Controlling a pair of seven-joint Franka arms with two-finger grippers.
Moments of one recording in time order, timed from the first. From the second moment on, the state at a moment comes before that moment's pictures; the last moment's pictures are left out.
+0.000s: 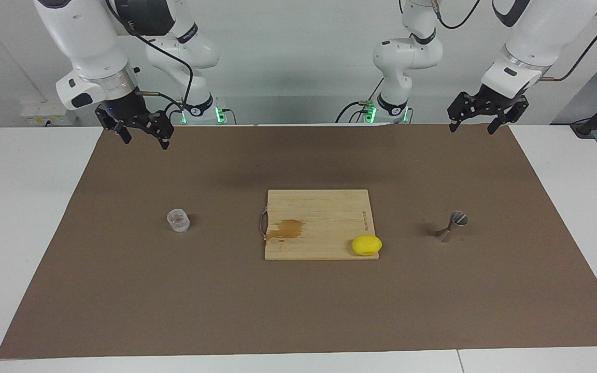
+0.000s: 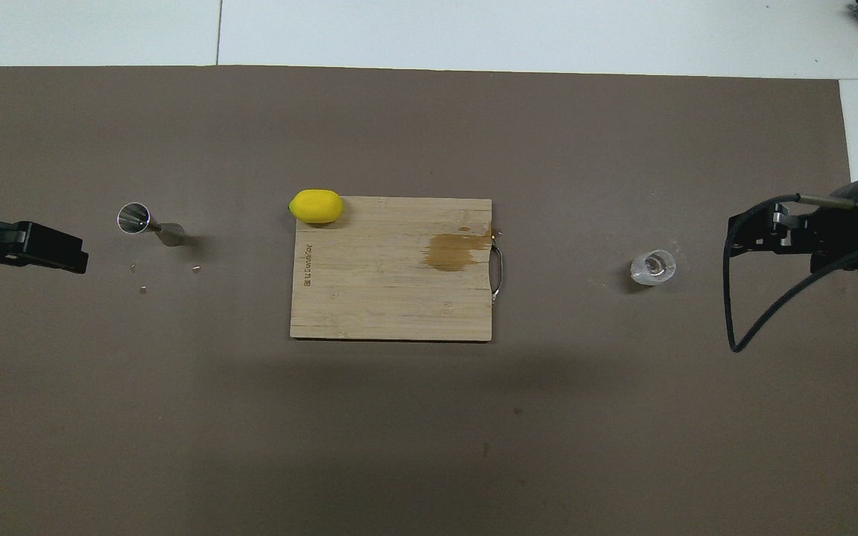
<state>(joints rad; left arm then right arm) 0.00 -0.04 -0.09 -1.57 -0.03 1.49 0.04 0.00 -0.02 0.06 -1.63 0.00 1.58 0.28</state>
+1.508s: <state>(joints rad) 0.35 0.25 -0.04 -1.71 -0.64 1.75 -0.88 0.00 -0.03 0.06 -1.63 0.00 1.58 0.28</state>
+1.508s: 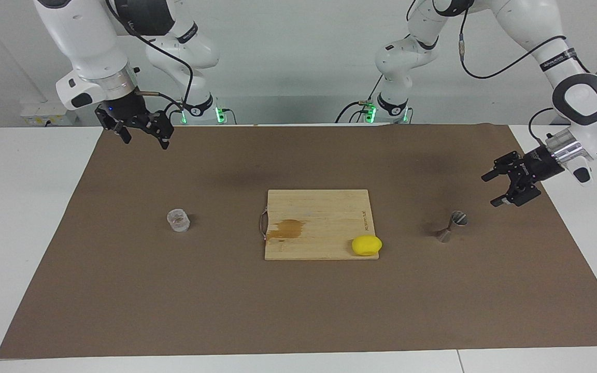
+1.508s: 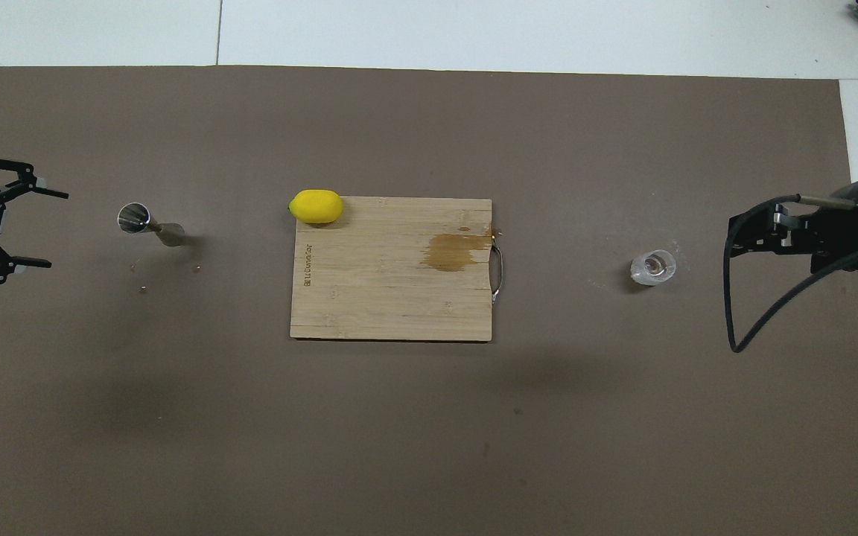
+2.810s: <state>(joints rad) 0.37 0.26 -0.06 -2.00 -1.12 2.01 -0.94 0.00 -0.03 0.06 -1.63 0.00 1.58 0.28</state>
